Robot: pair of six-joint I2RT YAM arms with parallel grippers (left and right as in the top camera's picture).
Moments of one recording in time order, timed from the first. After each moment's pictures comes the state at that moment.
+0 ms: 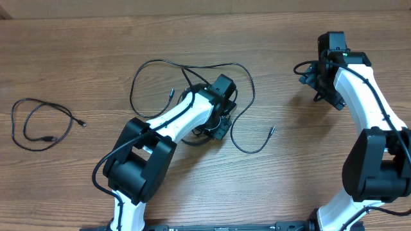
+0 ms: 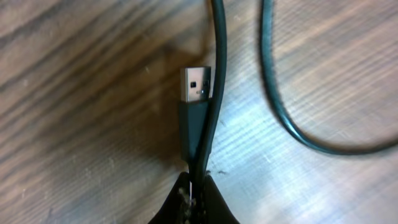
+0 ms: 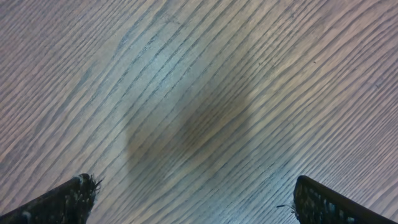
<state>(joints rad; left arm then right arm) -0.62 2.04 1.44 -0.91 0.14 -0.04 -0.03 1.86 1.47 -0.94 0.28 0.72</state>
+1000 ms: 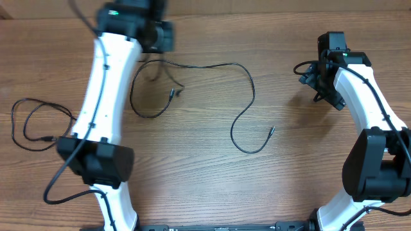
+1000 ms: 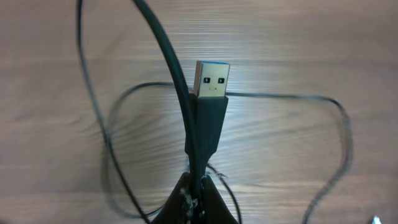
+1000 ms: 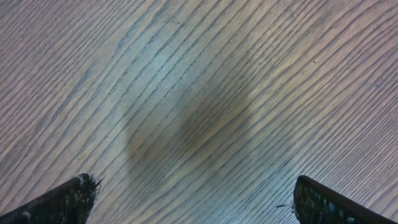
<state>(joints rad) -0.16 2.05 2.26 -1.29 0.03 -0.21 -0.03 1.86 1.47 -0.94 0.28 0.72</state>
